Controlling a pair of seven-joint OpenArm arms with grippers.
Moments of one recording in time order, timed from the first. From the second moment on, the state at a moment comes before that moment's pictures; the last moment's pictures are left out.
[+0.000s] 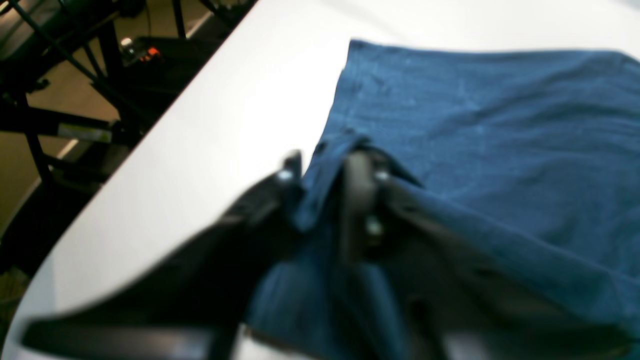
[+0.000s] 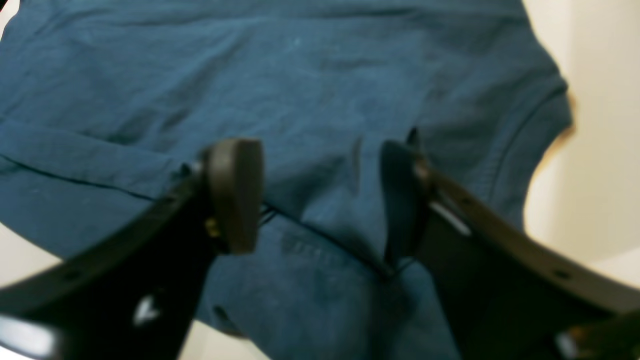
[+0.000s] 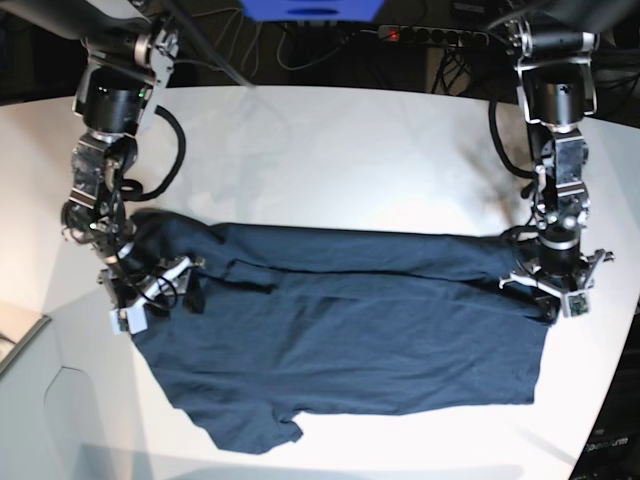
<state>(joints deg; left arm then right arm) -11.6 -13.0 -12.9 54.2 -1.9 0.1 -6.6 12.7 2.5 25.2 62.9 -1.5 39.7 -17.6</state>
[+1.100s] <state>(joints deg) -11.5 -14.9 -21.7 38.2 -2.0 0.1 -8.5 0.1 4.9 29.7 69.2 -1.3 39.6 -16.8</state>
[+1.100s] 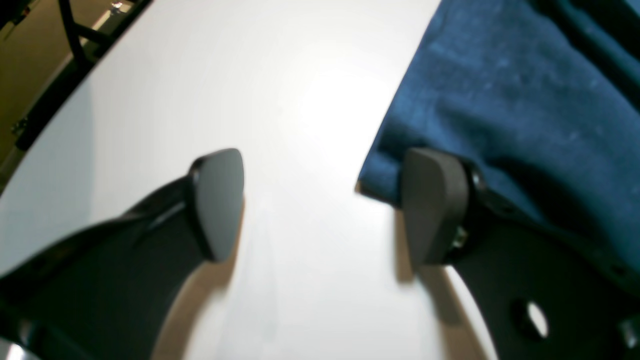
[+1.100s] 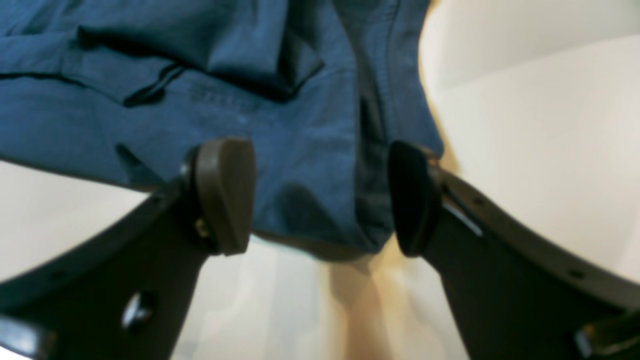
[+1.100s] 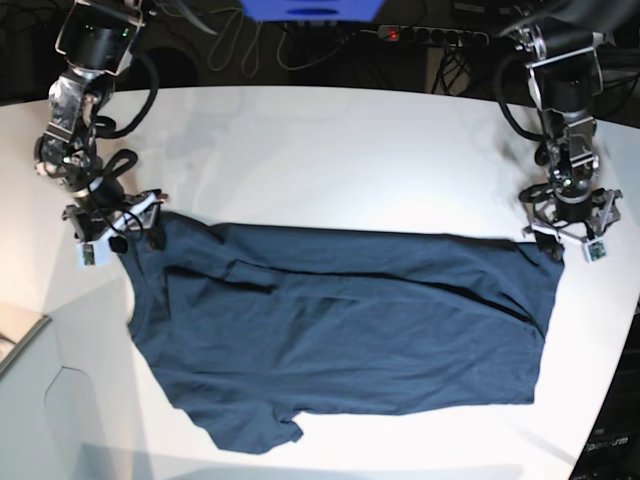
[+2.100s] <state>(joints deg) -7.9 -15.1 -16.3 40.4 -2.2 -0.1 -9.3 -3.0 10.8 29.5 60.3 1.5 39.7 -13.4</state>
